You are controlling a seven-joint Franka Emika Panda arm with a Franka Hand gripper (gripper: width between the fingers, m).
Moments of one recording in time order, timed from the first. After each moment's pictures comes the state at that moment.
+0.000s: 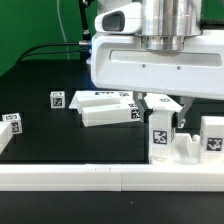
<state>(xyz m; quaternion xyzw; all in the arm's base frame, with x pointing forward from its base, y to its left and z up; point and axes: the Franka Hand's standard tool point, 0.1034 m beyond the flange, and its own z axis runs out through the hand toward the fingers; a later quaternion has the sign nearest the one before) 0.646 0.037 0.083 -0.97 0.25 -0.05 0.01</state>
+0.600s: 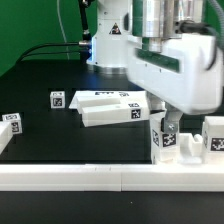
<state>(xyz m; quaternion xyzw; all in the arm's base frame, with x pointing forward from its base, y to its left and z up) 0.650 0.046 0.080 -0.71 0.70 -0.04 0.03</state>
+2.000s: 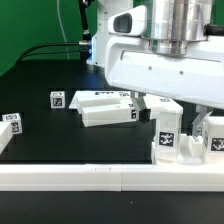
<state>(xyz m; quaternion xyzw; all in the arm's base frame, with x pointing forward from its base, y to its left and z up) 0.648 0.045 0.078 -0.93 0.36 -0.05 0.00</state>
